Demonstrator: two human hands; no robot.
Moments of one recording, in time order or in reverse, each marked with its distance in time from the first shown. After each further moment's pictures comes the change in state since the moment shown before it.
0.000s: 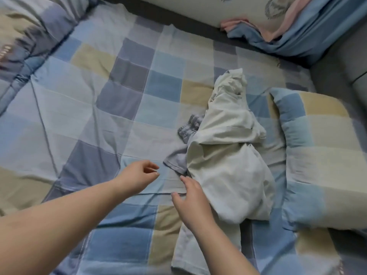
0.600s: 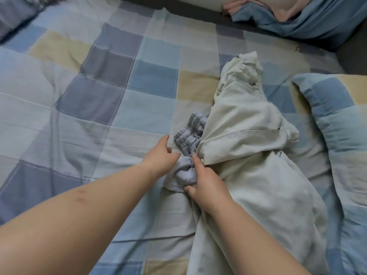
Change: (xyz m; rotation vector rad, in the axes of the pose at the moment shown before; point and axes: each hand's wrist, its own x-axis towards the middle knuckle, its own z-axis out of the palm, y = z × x) left_hand 0.196 0.016 0.071 -0.039 0.128 0.053; right_hand 0.184 0.082 0.009 -0.262 -0.030 -0.128
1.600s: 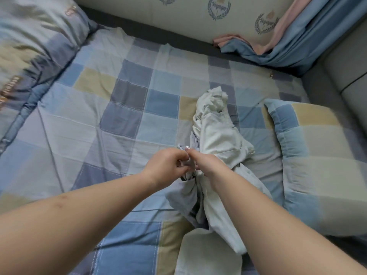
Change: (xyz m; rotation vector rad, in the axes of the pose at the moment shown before) left_hand -0.169 0.093 -0.100 0.294 -0.043 0.577; right_hand -0.092 -0.131 -0.140 0.685 -0.075 0.447
